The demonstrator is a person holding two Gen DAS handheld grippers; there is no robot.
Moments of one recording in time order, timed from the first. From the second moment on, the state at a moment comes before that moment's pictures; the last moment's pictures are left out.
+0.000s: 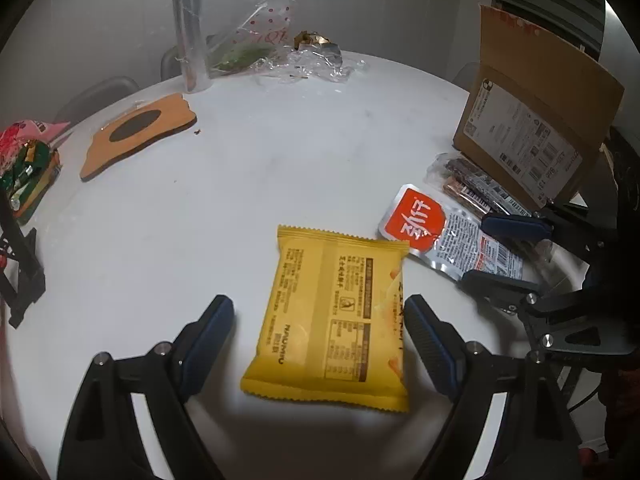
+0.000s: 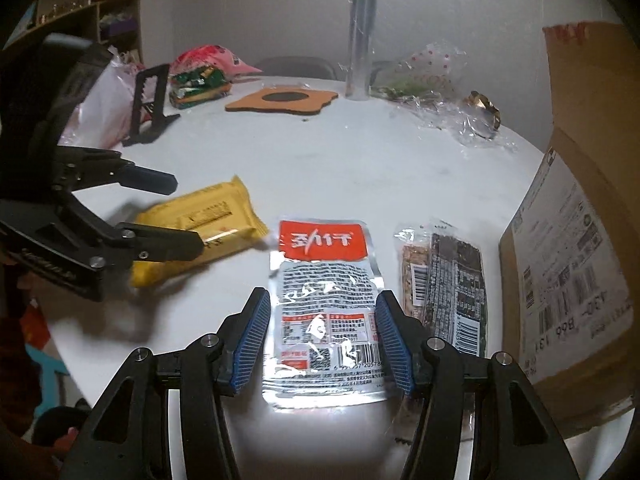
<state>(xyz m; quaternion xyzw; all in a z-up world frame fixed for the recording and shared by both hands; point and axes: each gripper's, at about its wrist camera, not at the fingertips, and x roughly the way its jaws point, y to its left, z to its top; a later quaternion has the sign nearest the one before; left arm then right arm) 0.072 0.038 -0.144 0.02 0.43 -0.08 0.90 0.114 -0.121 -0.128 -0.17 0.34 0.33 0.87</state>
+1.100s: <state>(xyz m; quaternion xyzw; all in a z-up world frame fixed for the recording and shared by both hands) 0.070 0.042 -0.149 0.01 0.43 -0.09 0.90 0.101 -0.105 -0.129 -0.09 0.36 0.28 0.88</state>
